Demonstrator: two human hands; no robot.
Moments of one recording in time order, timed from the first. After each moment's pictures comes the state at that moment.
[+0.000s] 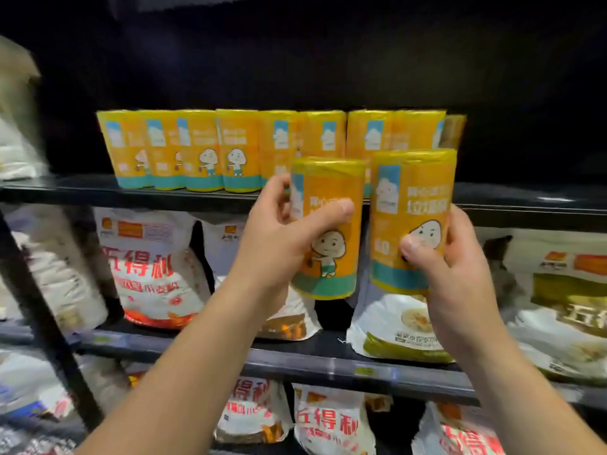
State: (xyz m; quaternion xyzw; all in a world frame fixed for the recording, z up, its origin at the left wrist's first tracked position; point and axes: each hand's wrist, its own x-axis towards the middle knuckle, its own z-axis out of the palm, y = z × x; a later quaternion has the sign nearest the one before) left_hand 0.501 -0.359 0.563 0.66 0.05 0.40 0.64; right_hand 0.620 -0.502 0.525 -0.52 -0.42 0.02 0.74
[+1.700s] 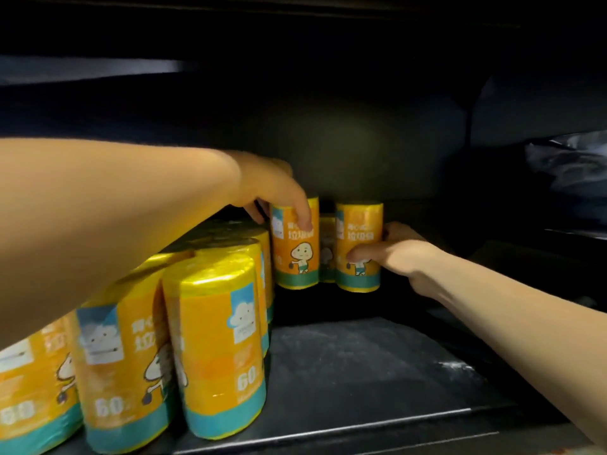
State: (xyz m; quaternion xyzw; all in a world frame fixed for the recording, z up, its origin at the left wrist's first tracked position) left_hand 0.897 -0.319 0.775 0.96 0.19 0.09 0.19; right_hand 1.000 -0.490 0.664 -0.80 -0.25 0.02 0.55
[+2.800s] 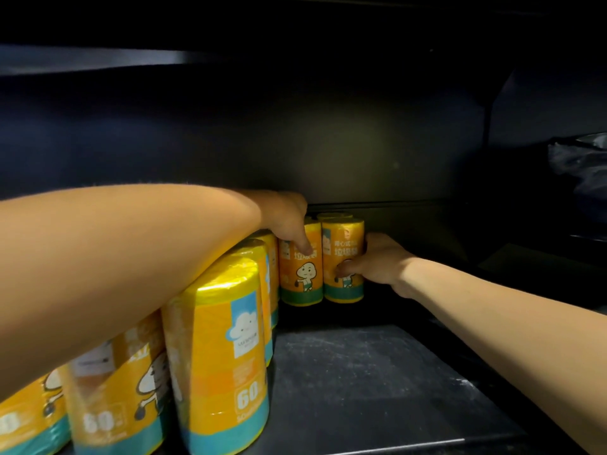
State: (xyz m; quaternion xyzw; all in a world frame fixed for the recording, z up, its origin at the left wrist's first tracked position) left_hand 0.935 -0.302 0.742 0.99 0.14 0.05 -0.07; right_hand 1.019 -0.446 0.656 -0.83 -0.30 0.06 0.47
